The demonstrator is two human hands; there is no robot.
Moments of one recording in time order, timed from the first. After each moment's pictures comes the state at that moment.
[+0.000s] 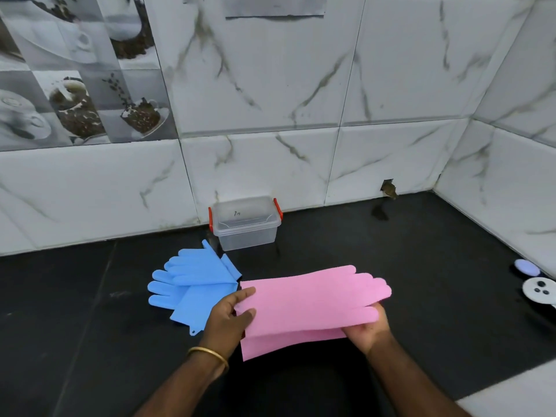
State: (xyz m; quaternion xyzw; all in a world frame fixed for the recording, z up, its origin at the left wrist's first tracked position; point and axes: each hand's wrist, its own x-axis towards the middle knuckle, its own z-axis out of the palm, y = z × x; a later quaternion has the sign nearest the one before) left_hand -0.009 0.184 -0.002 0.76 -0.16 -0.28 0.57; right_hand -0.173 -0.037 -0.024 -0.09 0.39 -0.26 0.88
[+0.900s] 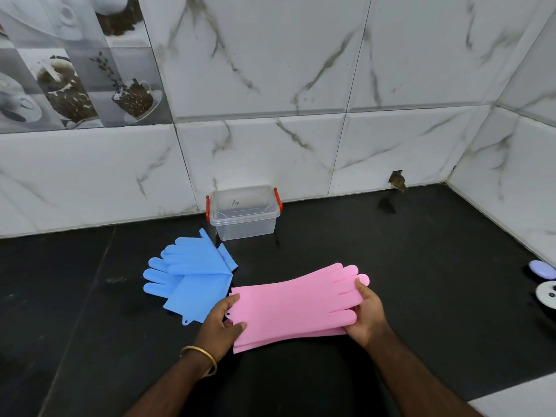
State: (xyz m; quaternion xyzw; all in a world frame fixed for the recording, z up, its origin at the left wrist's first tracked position) left_hand -0.004 0.189 -0.055 0.82 -0.16 -0.29 0.47; right_hand -0.165 -0.073 -0.056 -0.25 0.38 -0.16 0.88
